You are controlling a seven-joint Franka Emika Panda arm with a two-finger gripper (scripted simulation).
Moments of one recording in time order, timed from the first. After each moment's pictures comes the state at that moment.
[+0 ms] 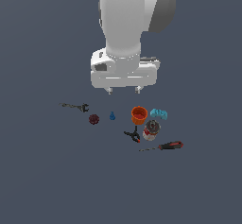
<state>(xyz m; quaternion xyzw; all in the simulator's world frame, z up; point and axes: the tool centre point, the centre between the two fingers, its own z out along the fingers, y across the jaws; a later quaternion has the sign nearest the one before) -0.002 0.011 0.291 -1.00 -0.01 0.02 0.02</state>
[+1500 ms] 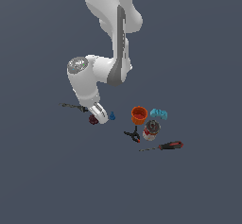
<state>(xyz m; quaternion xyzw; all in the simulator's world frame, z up) -0.036 -0.131 0.094 -0.91 0.41 0.01 0.01</state>
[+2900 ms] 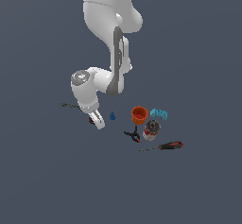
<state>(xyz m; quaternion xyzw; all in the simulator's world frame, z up) -0.047 -0.147 0.032 -0.89 0.45 0.00 0.00</state>
